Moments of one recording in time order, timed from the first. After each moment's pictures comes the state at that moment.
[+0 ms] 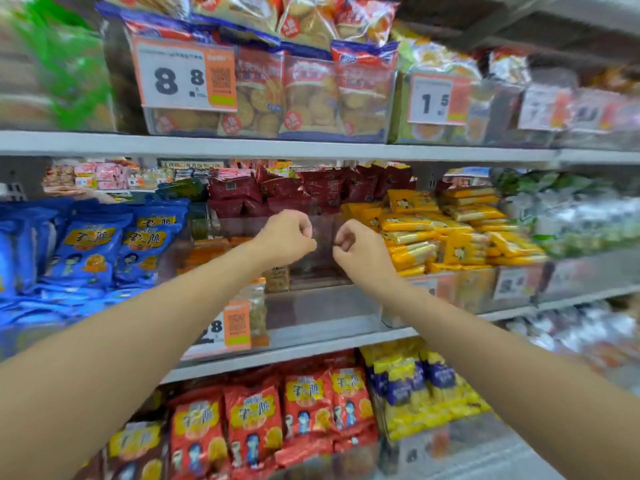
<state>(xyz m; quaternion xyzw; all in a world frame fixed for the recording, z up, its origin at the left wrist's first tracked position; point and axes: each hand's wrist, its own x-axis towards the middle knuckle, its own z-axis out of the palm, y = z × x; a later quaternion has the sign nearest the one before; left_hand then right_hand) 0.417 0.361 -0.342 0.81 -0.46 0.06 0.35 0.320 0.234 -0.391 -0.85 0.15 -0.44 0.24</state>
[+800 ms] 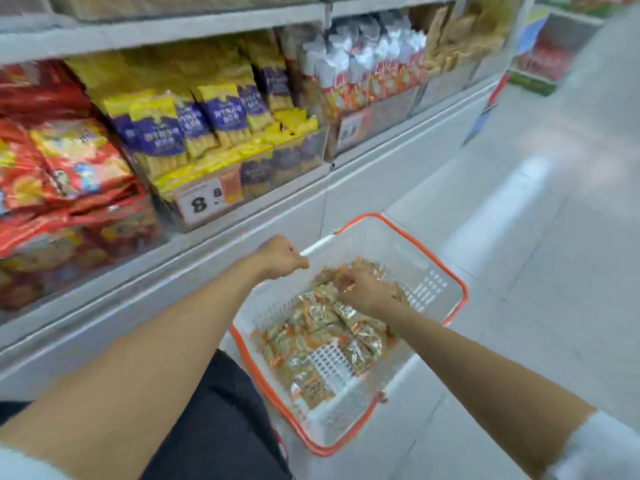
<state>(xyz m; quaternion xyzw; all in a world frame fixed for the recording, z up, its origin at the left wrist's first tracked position) 0.141 0.241 -0.734 0.75 -0.51 -0.39 0.16 -0.052 0.200 -0.798 -0.76 0.52 -0.04 0.39</state>
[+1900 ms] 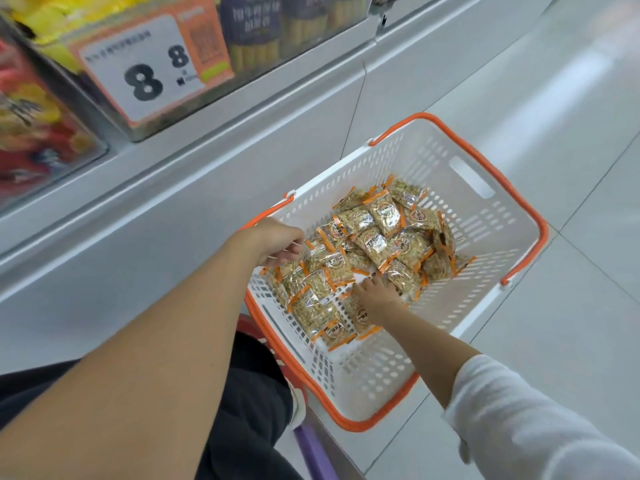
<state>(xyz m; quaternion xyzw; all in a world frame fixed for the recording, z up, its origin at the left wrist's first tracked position) 0.177 0.239 -0.876 0.75 -0.23 -0.60 0.16 -0.073 0.226 -1.048 -0.81 0.39 0.42 0.09</state>
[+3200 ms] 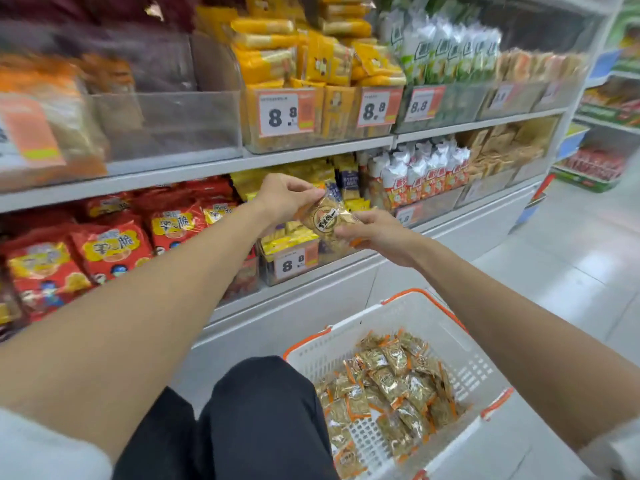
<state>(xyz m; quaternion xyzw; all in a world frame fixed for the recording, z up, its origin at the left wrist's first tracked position) 0.230 0.287 -0.518 0.68 -0.42 -0.28 0.53 0.061 0.186 -0.558 -0.73 0.27 -0.17 0.61</state>
